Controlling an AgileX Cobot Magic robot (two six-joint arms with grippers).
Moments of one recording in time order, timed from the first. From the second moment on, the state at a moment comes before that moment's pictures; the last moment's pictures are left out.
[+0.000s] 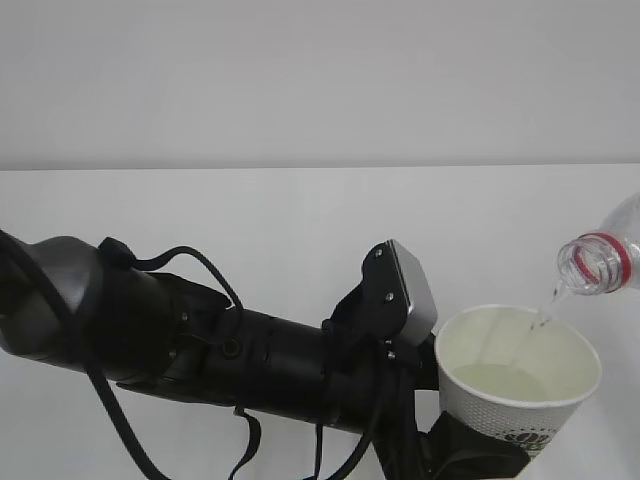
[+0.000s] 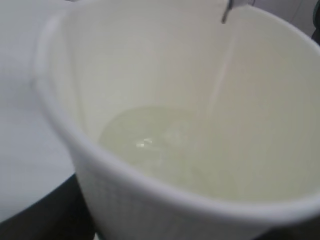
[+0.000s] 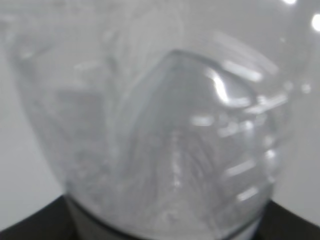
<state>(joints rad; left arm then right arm) -0.87 2.03 -0.92 1.00 -0.87 -0.70 0.09 0.74 -0.27 0.09 -0.22 -1.73</state>
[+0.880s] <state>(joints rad) -0.87 2.03 -0.92 1.00 -0.87 -0.70 0.09 0.74 -0.27 0.09 -0.22 -1.73</state>
